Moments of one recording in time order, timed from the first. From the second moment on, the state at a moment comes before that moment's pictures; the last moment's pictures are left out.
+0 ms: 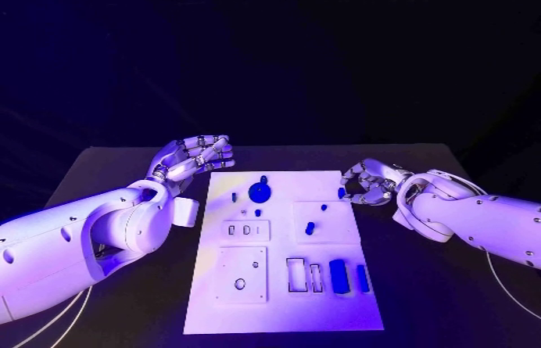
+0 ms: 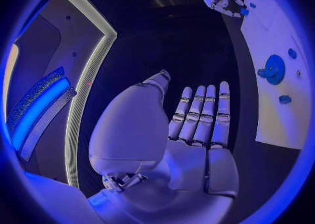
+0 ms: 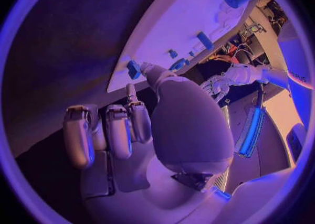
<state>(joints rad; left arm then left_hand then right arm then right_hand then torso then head) 1.15 -0.89 0.00 1.61 -0.03 -0.37 0.44 1.42 -0.14 0.27 0.28 0.10 0.75 0.20 0.27 0.17 0.90 0.21 0.09 0.07 0.76 0.19 0.27 0.20 0.16 0.74 0.29 0.30 0.12 1.19 -0.93 -0.15 1.36 -1.20 -0.38 0.03 1.35 -0.25 0.40 0.14 0.23 0.91 0.16 0.13 0.43 1.46 0.08 1.42 1.31 1.46 0.00 1.55 1.31 0.01 1.47 0.11 1.52 1.31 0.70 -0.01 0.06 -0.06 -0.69</state>
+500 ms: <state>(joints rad) 1.15 -0.89 0.00 1.60 -0.03 -0.37 0.44 1.42 -0.14 0.27 0.28 0.10 0.75 0.20 0.27 0.17 0.90 0.21 0.09 0.07 0.76 0.19 0.27 0.20 0.16 0.74 0.29 0.30 0.12 1.19 -0.90 -0.15 1.34 -1.20 -0.38 0.03 1.37 -0.23 0.44 0.14 0.22 0.94 0.16 0.13 0.43 1.46 0.07 1.43 1.31 1.46 0.00 1.55 1.31 0.01 1.47 0.11 1.52 1.31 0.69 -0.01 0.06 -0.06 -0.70</state>
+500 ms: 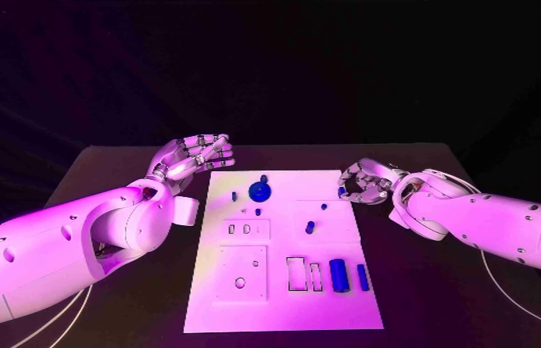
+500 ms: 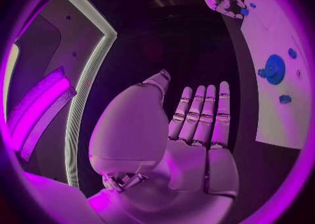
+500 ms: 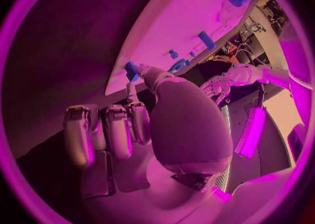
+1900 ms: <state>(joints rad) 1.15 -0.89 0.00 1.60 -0.03 -0.36 0.44 1.42 -0.14 0.27 0.28 0.10 0.75 0.20 0.27 0.17 0.90 0.21 0.08 0.07 0.76 0.19 0.27 0.20 0.16 0.74 0.29 0.30 0.12 1.18 -0.88 -0.15 1.33 -1.20 -0.37 -0.01 1.35 -0.19 0.50 0.12 0.20 1.02 0.13 0.17 0.45 1.47 0.05 1.44 1.31 1.46 -0.01 1.55 1.31 0.01 1.47 0.09 1.54 1.31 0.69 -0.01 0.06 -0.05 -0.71</state>
